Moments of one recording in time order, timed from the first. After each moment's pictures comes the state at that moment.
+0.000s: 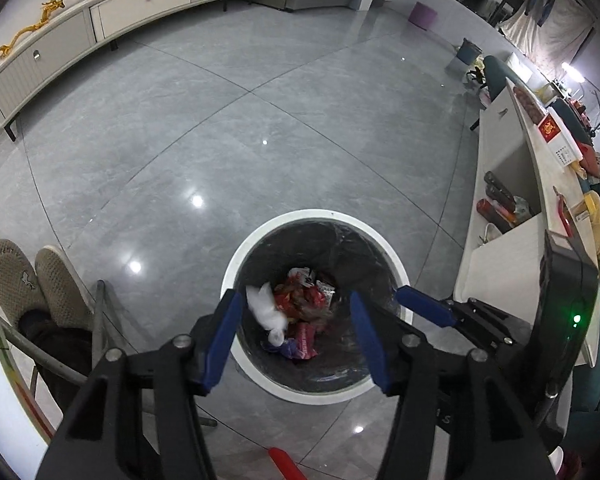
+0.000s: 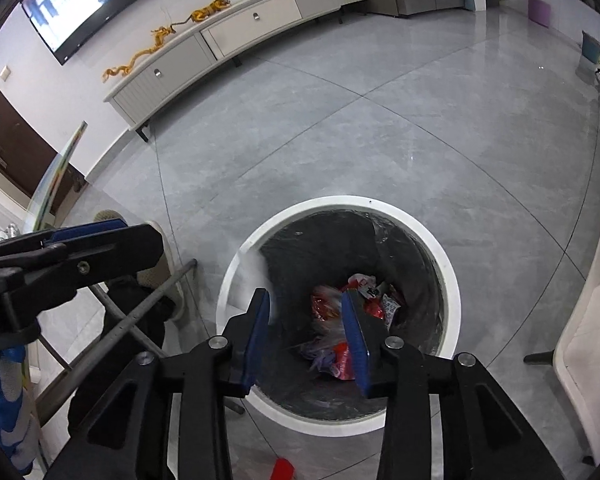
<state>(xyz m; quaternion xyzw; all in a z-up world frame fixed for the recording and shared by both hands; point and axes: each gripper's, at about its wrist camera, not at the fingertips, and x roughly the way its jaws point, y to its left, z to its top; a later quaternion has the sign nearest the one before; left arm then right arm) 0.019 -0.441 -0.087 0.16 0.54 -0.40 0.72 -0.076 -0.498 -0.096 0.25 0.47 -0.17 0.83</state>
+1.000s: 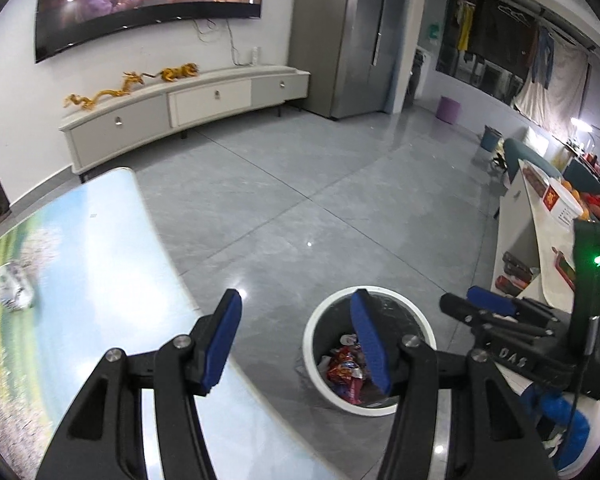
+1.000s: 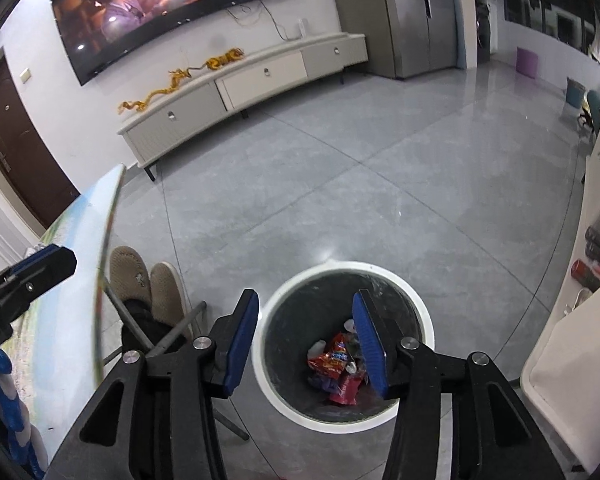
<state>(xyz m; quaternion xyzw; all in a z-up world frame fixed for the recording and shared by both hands) -0.011 -0.299 0.021 0.09 0.37 -0.35 0.86 -0.097 -0.461 0.007 0.20 0.39 -0.20 0.88</state>
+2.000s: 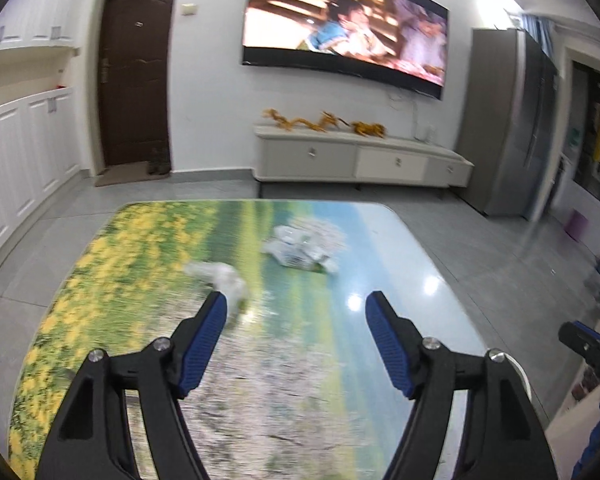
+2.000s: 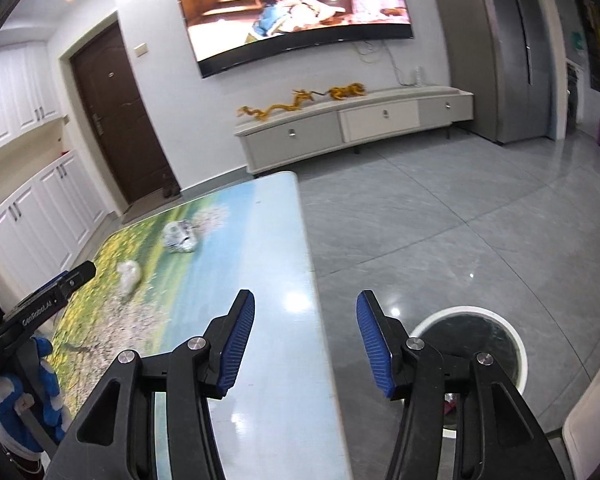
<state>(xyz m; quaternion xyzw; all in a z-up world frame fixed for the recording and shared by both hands) -0.029 -0.026 0.054 -0.02 0.29 -0.07 0.96 -0.083 -0.295 0.076 0.13 0.33 -0.04 0.94</state>
